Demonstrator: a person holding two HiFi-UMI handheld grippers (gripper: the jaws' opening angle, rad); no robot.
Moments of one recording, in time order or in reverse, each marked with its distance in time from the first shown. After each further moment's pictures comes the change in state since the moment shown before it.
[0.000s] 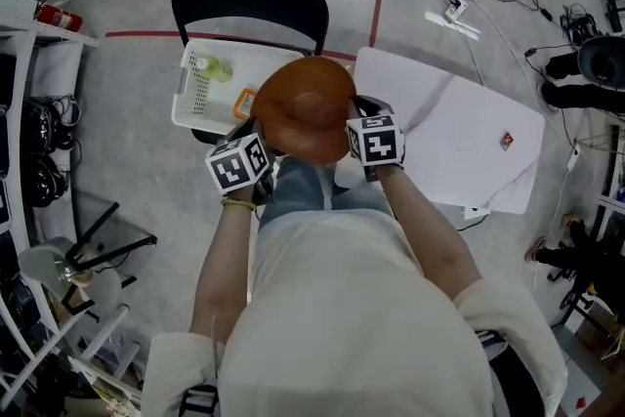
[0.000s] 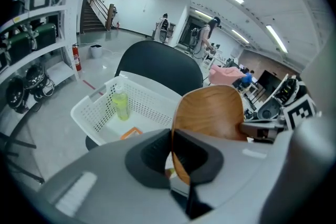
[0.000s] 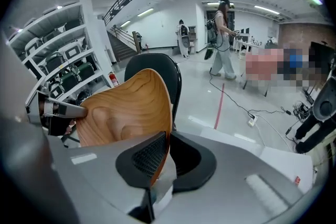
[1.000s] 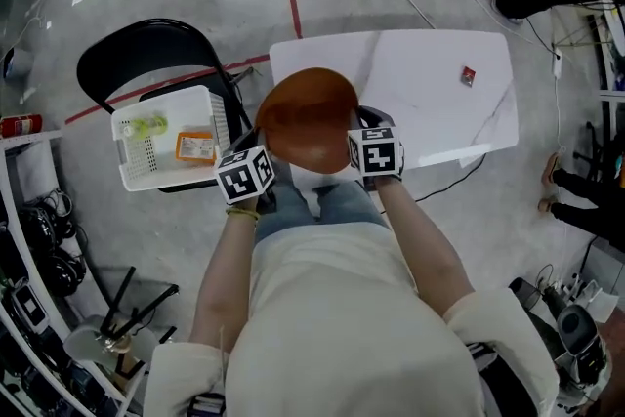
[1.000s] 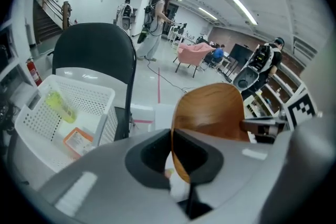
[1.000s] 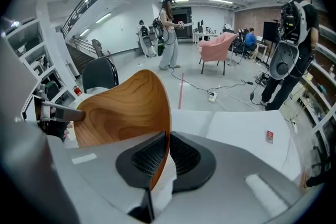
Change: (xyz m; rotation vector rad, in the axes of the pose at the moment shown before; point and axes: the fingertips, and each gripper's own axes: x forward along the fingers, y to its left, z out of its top) left arm 0.074 -0.196 -0.063 0.292 0.151 -0.189; right arm -0.080 -0.174 -0.130 0.322 0.022 -0.242
